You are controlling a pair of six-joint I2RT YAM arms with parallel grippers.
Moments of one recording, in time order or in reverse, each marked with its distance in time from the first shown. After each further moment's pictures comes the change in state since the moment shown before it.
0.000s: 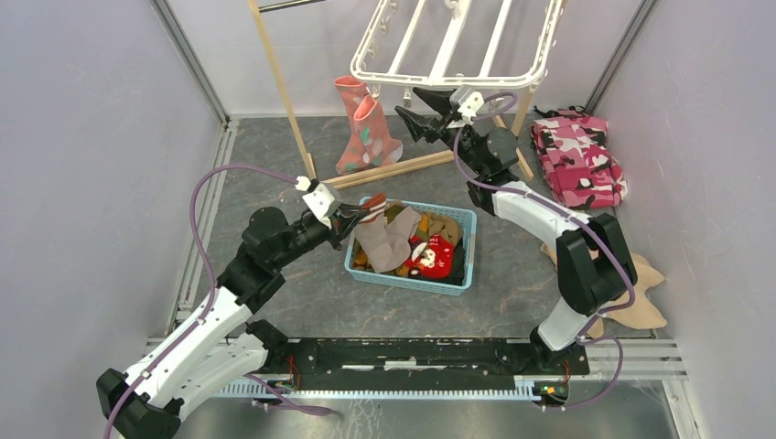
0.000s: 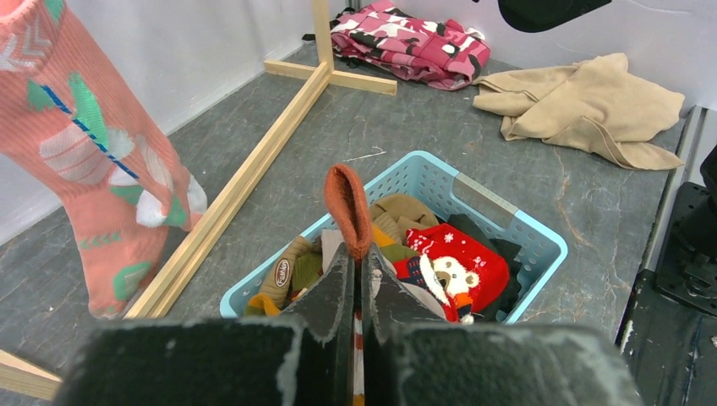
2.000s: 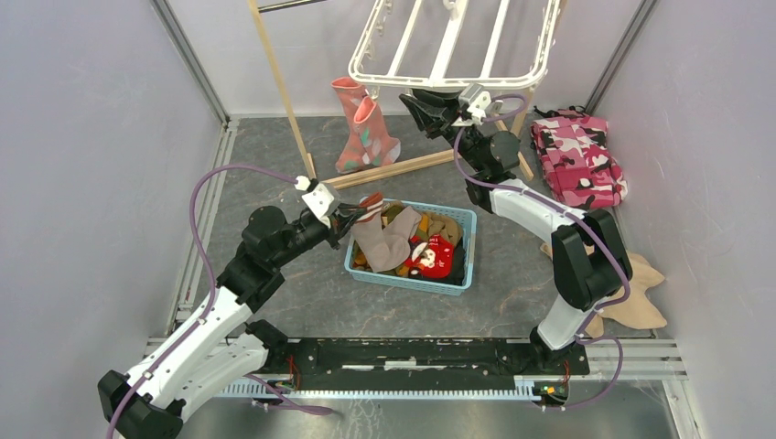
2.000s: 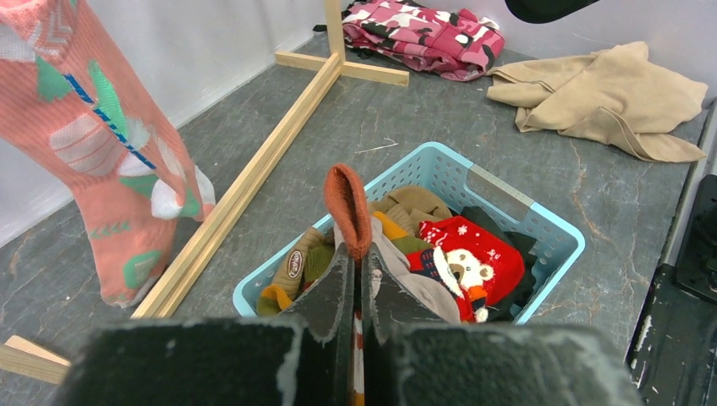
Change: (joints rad) left arm 0.026 0.001 -0.006 -0.010 0.006 0.026; right arm 0.003 0.048 0.029 0.150 -0.014 0.082
